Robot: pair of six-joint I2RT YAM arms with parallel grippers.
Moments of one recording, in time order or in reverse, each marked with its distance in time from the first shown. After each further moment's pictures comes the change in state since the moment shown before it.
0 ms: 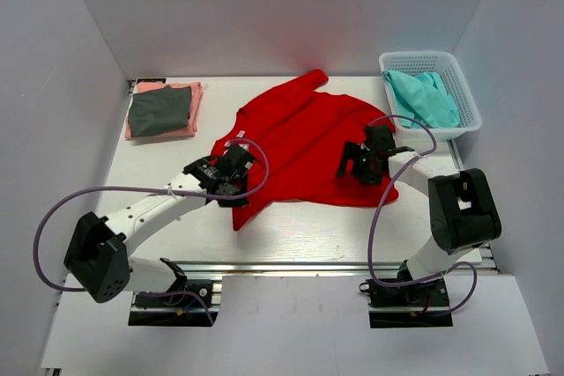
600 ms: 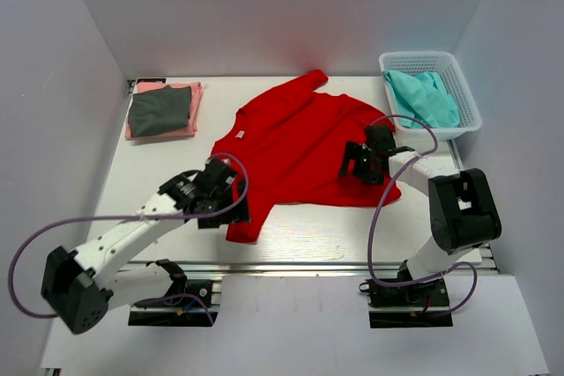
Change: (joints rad) left arm 0.026 -0.256 -0.168 -0.154 0.138 -0.196; right arm -0.003 0.000 0.001 -0.009 0.045 -0.002
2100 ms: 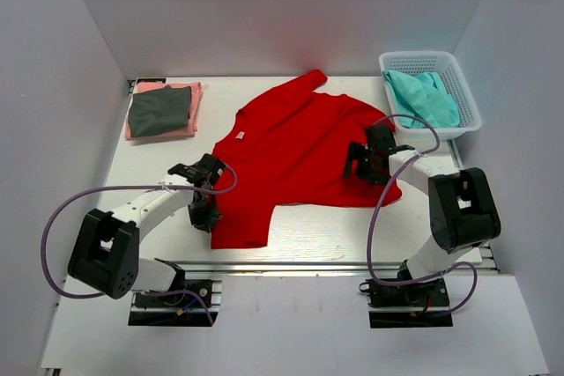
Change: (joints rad) left arm 0.262 0.278 -0.050 0.020 -0.071 0.103; right arm -0.004 0.007 0.014 -0.044 0.091 -0.014
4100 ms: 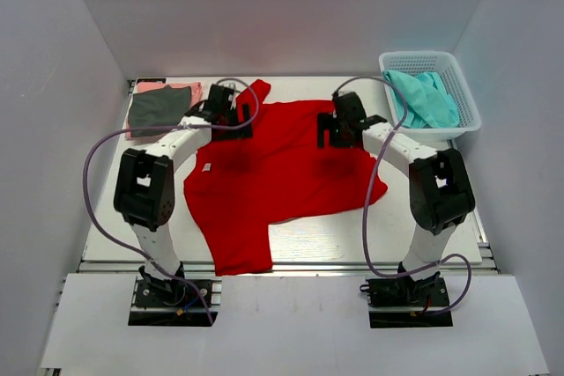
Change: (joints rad) left arm 0.113 0.479 0.536 0.488 0.036 0.320; right arm 0.170 0.183 0.352 -0.027 0.065 -0.142
